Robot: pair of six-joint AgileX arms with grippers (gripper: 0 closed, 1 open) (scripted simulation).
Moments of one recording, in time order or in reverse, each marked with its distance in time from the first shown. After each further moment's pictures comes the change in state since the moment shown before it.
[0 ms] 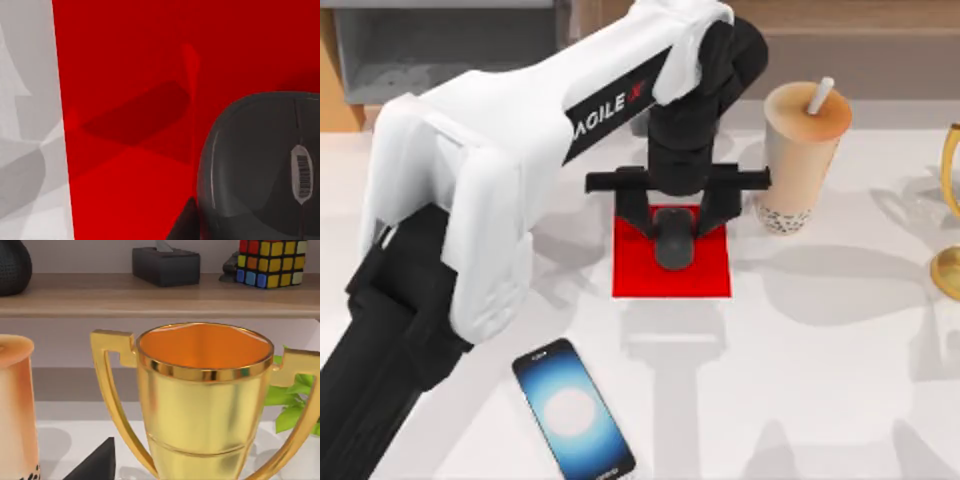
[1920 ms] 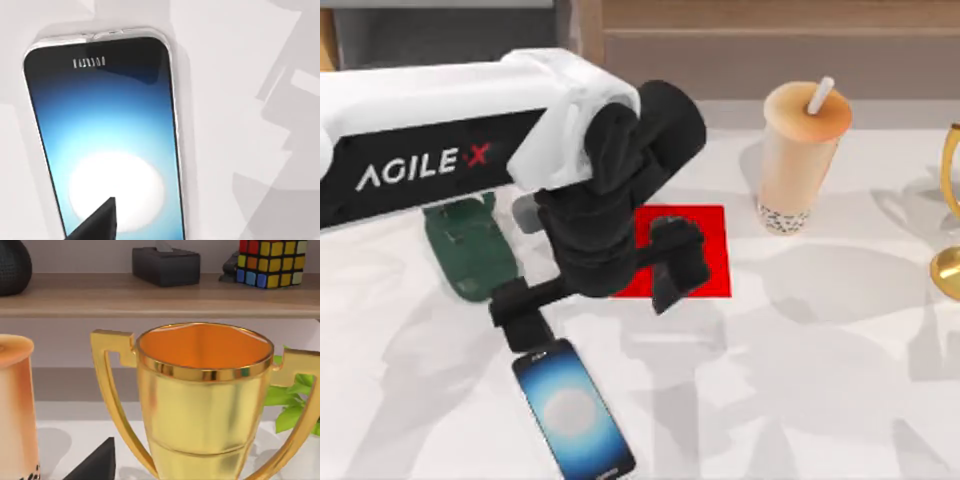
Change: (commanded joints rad) left arm -0.078 -0.750 -1.053 0.337 0.007 -0.461; right arm 0.000 0.000 0.000 0.000 0.000 0.000
